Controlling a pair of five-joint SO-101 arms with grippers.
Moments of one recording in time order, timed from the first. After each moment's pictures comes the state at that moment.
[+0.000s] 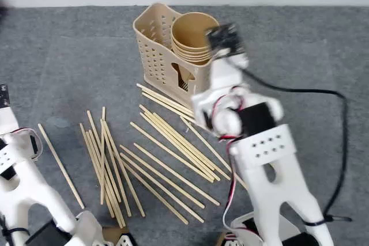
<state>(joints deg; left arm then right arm) -47.0 -20.0 45.3 51.6 -17.4 -25.8 -29.4 21.1 70.6 -5.9</state>
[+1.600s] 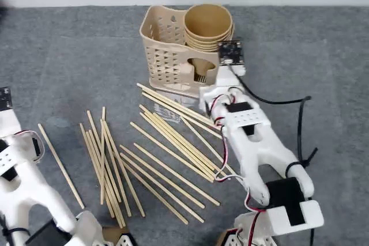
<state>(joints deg) -47.0 -20.0 46.9 51.5 -17.4 -13.3 -1.0 36.9 18.9 -8.4</state>
